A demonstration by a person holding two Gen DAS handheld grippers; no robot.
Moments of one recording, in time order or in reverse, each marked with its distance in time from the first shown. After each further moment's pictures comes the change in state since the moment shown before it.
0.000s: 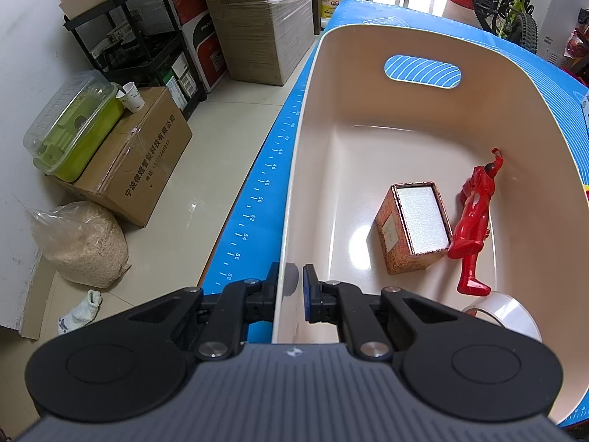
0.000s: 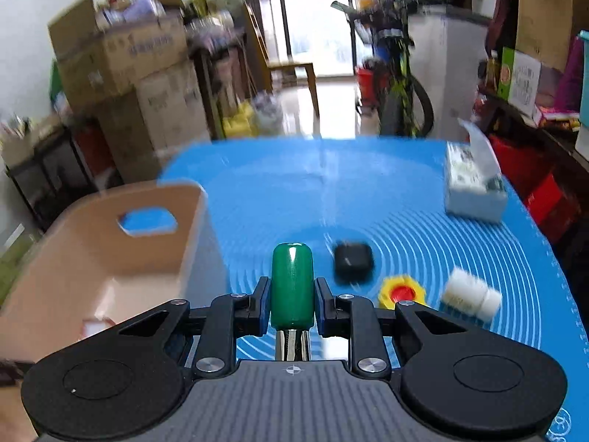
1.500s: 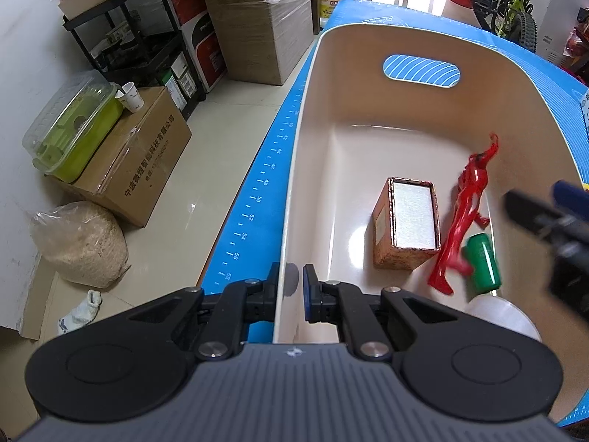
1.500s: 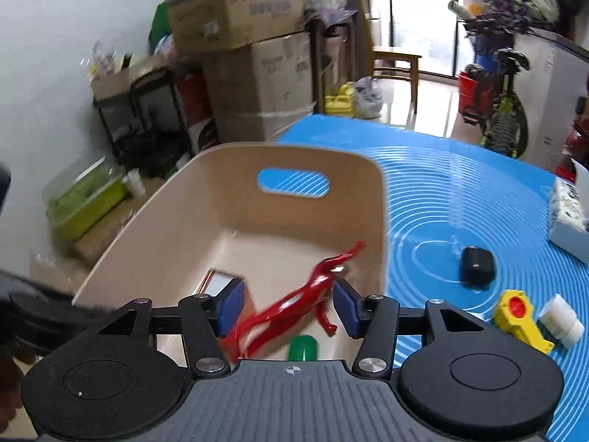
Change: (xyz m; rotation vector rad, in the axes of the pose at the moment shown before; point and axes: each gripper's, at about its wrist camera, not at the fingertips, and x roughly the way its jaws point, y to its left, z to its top) left arm 0.003 -0.005 0.002 0.001 0.002 0.001; right arm -0.003 0.090 -0.007 -0.213 0.103 0.209
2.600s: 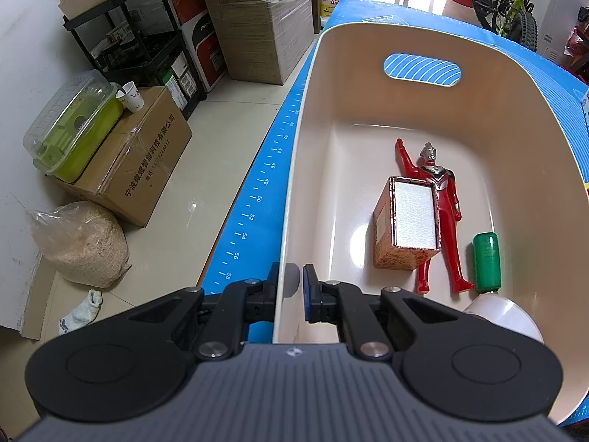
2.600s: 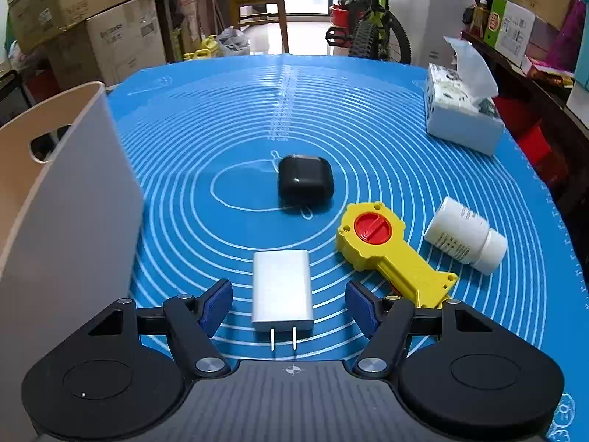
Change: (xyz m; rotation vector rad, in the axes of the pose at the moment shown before) left arm -0.001 0.001 -0.002 0.003 0.000 0.003; right arm 0.070 -0.136 -0.047 0.239 0.147 -0.322
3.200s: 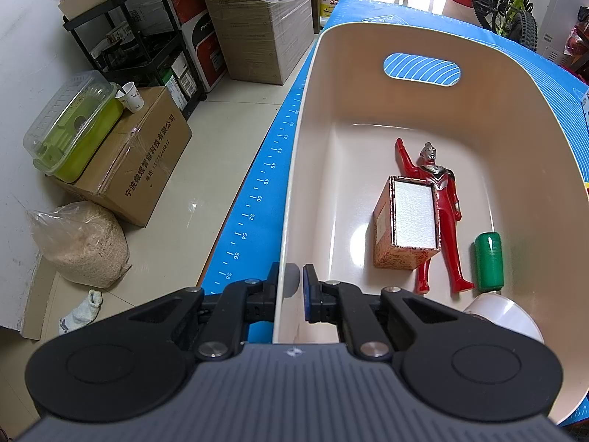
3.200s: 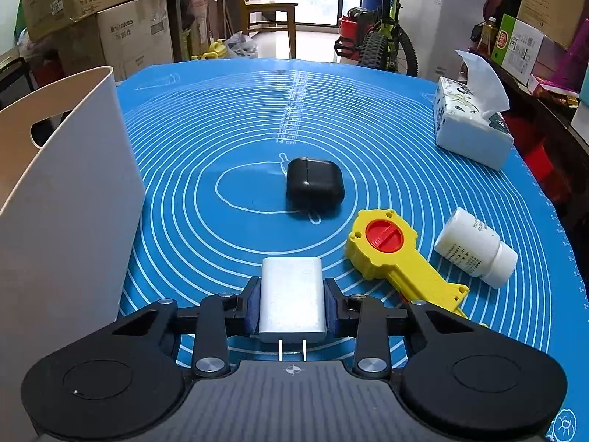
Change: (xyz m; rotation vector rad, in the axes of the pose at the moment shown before) left arm 0.000 0.000 0.000 -0.001 0.000 0.000; right arm 0.000 0.012 -0.004 -0.054 -0.036 -0.012
